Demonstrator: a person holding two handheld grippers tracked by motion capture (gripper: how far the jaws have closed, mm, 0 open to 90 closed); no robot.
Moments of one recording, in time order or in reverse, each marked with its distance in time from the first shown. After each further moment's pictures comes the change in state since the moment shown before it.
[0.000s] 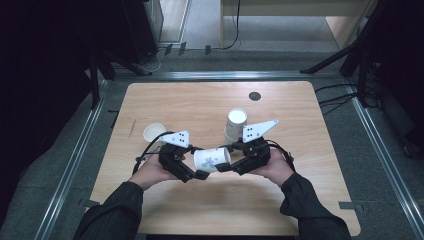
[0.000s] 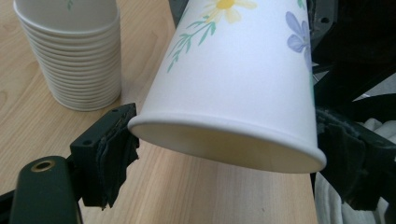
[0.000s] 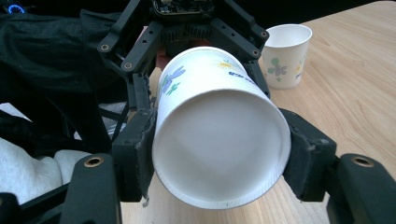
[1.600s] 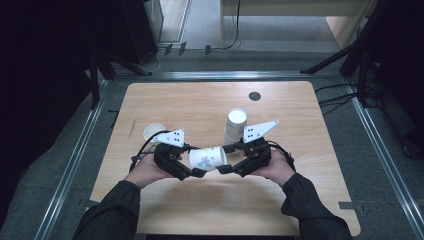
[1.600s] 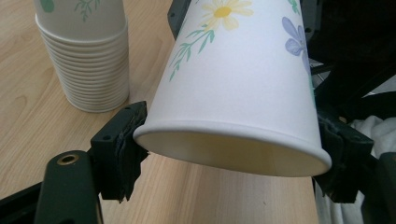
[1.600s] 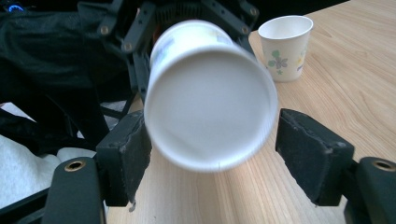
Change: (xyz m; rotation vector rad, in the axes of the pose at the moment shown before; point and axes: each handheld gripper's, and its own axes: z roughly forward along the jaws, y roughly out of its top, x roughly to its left) left arm -0.001 0.003 -0.017 0.000 0.023 0.028; right arm -0.002 -0.005 -0.002 0.012 0.006 0.025
